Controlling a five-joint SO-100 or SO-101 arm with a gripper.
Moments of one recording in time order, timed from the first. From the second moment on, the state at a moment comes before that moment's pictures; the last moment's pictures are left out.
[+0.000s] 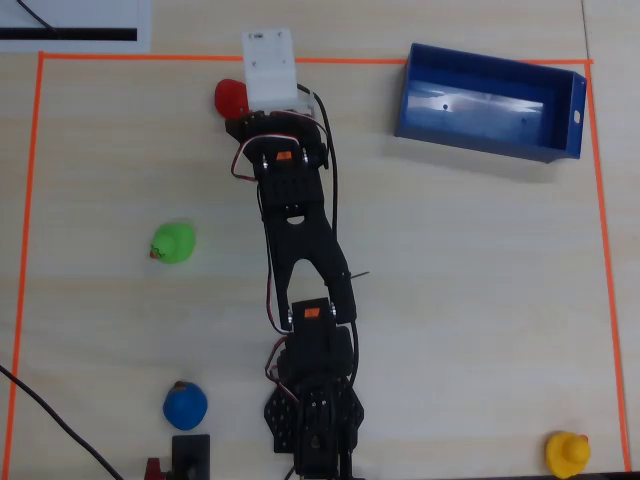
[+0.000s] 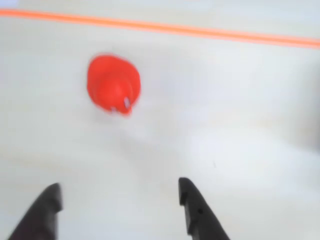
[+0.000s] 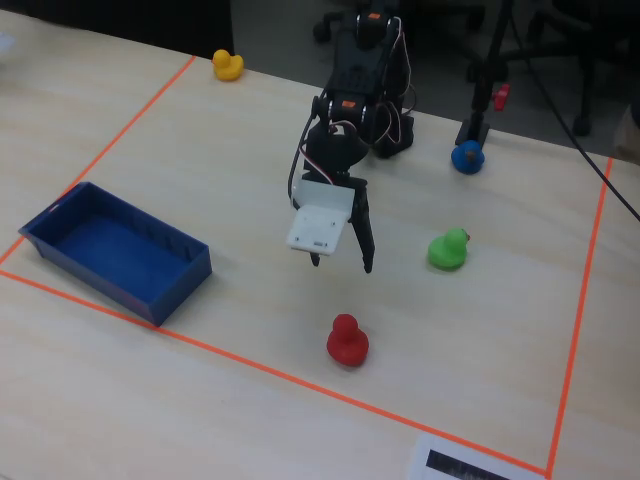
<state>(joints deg) -4.8 82.7 88.3 43.4 -85.9</state>
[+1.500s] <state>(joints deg) -5.8 42.4 44.6 51.1 -84.9</state>
